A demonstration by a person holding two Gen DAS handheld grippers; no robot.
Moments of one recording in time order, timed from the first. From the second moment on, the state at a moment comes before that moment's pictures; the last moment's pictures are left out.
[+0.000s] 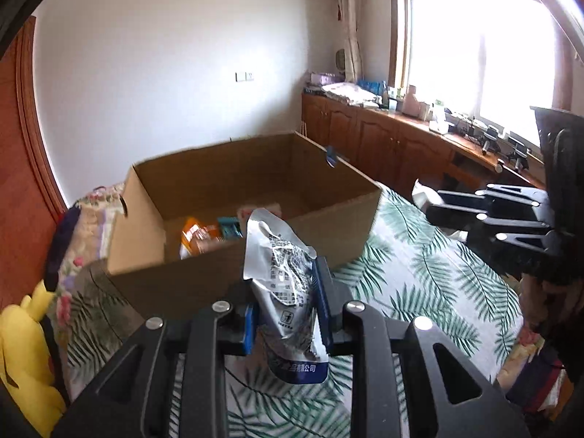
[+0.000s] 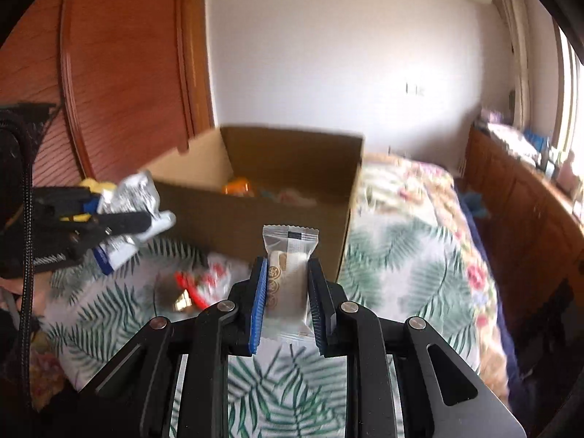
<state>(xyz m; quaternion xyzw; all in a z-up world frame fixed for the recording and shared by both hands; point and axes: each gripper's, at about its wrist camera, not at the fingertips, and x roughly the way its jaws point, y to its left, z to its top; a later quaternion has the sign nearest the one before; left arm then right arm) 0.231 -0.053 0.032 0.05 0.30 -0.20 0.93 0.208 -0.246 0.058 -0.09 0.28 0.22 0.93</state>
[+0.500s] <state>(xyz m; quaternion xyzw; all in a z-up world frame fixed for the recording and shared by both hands) 0.312 -0.022 0.046 0.07 0.27 -0.16 0.95 0.278 -0.203 0.088 -0.10 0.24 0.25 0.93</state>
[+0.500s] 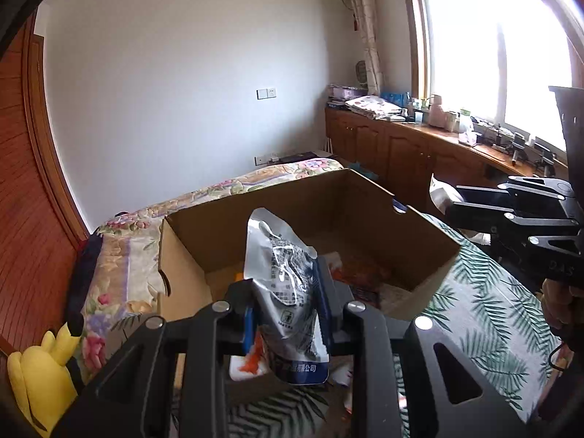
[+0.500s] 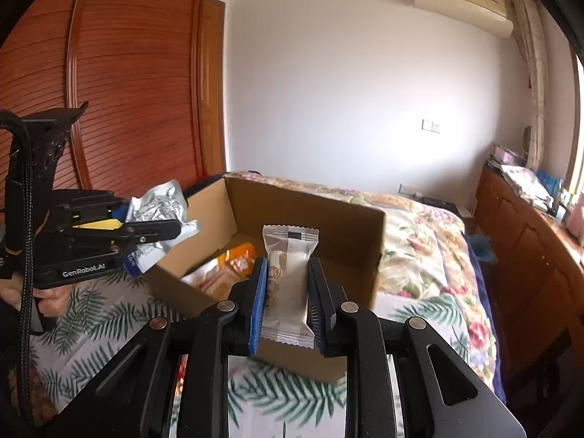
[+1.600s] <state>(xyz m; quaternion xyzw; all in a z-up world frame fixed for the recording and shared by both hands) 0.379 -0.014 -0.011 0.06 0.34 -0.14 0.93 0.359 -0.144 0.018 -0.10 0.33 0.28 0.90</state>
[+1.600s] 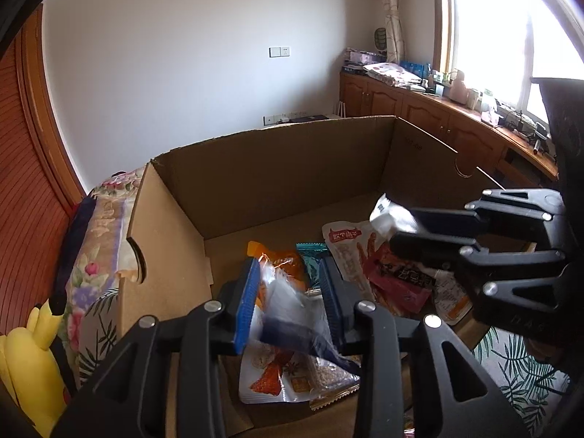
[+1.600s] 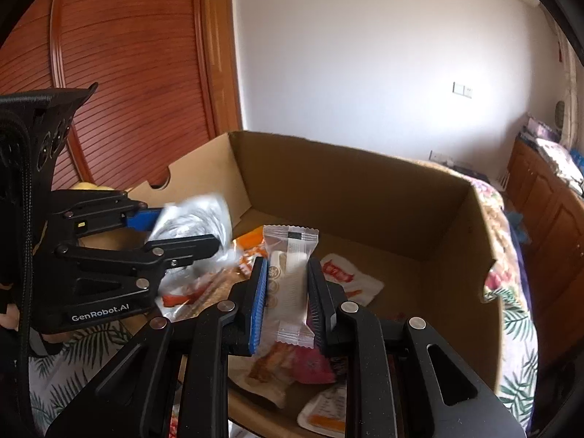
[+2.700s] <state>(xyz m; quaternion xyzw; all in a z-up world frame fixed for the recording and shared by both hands) 0.293 -0.012 0.029 0.05 0.31 -0.12 0.94 0.273 -0.178 0.055 -0.09 0.30 0.26 0.91</state>
